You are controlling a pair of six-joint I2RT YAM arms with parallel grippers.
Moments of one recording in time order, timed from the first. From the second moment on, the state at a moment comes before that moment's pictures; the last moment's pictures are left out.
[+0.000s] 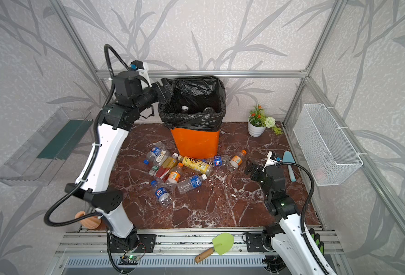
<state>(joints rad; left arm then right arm) -0.34 1.68 2.20 -0.64 -0.03 -0.44 0.21 0.67 0.51 -0.22 0.10 0.54</state>
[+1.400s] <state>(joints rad) -0.35 0.74 0.72 -0.40 -0.33 -0.50 0.21 1.68 0.87 -0.06 -0.10 0.70</state>
